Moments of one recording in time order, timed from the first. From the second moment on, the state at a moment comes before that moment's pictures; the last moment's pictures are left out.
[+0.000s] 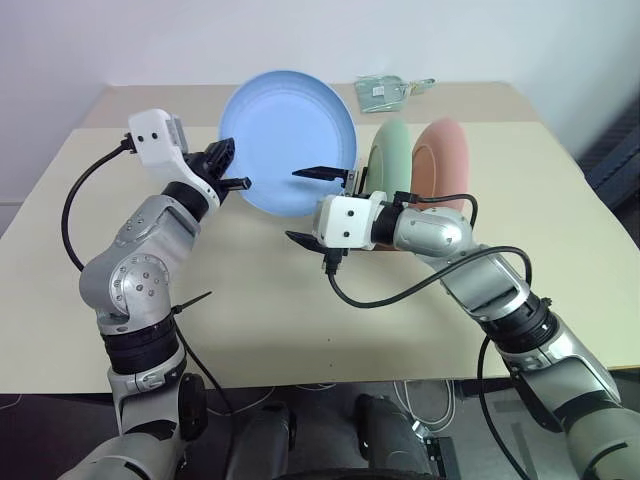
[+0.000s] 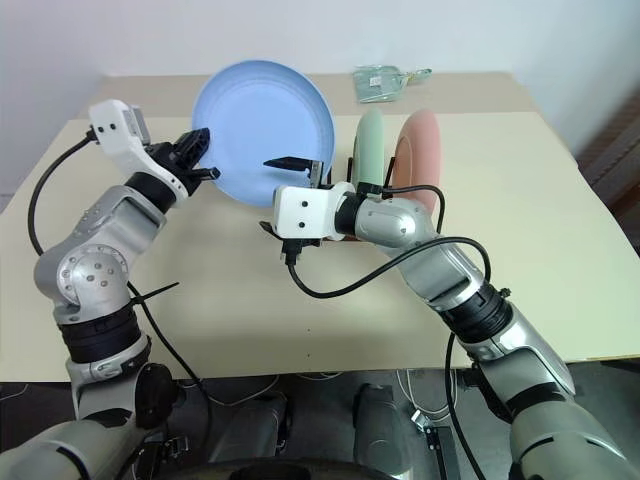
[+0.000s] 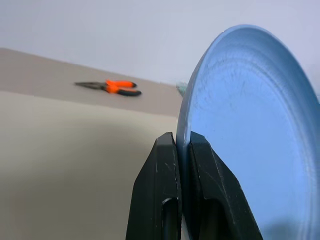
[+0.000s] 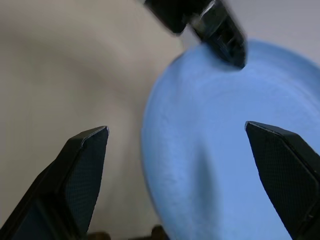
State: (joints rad) left arm -0.60 0.23 0.34 -0.38 -0.66 0.93 0.00; right arm -0.76 -0.51 0.50 -0.10 -0.14 0.07 0.64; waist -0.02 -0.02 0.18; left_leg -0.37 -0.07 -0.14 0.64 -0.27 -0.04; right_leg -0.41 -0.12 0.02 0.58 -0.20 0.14
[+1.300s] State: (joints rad) left arm -0.08 0.49 -0.08 -0.35 -0.31 0.38 -0.51; right arm -0.63 0.02 -0.14 -0.41 0.90 0.89 0.07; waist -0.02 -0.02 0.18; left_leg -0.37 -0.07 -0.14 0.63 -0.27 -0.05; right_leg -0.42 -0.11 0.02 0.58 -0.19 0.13
